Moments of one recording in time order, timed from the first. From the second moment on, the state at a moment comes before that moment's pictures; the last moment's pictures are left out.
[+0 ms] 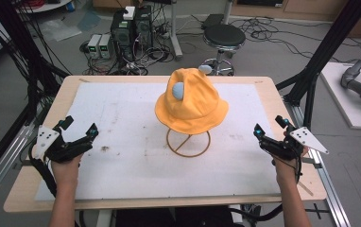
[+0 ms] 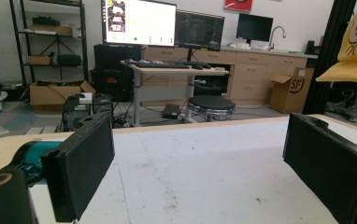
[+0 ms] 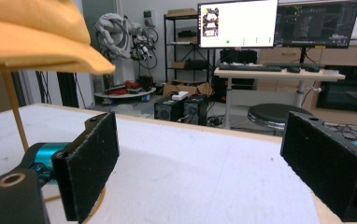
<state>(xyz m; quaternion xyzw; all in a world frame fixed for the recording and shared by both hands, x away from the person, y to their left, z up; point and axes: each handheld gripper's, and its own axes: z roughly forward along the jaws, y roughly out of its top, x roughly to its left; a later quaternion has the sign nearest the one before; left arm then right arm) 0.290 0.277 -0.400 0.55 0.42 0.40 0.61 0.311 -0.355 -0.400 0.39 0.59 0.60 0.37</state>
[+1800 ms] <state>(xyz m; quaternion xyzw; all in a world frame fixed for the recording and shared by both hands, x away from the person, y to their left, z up) 0.288 0.278 -0.408 0.56 0.42 0.39 0.60 0.306 -0.348 -0.408 0.39 0.60 0.60 0.36</state>
